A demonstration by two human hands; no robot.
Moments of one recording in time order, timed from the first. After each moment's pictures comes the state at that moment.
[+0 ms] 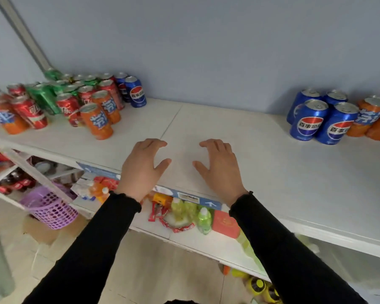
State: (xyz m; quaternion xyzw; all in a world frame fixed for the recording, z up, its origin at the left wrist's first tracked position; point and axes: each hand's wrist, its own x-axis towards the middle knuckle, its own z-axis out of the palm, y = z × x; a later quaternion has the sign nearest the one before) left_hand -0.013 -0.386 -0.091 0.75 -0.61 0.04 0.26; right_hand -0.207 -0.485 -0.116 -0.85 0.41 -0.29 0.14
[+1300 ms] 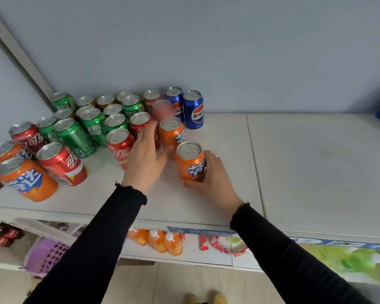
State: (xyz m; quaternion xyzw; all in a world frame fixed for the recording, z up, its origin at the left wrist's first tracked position) left_hand 0.331 -0.483 -0.084 0.68 -0.64 -0.05 0.35; right_hand 0.136 -0.495 -0.134 -0.72 0.47 -0.33 0.38
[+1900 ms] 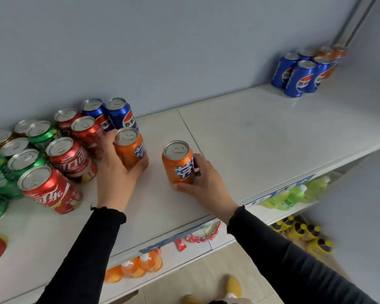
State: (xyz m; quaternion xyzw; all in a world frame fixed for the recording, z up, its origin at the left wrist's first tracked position) left_hand 0.288 -0.514 -0.105 0.57 -0.66 -0.20 0.45; right_hand 0.077 -0.452 -0.130 -0.58 0.60 -0.42 0.35
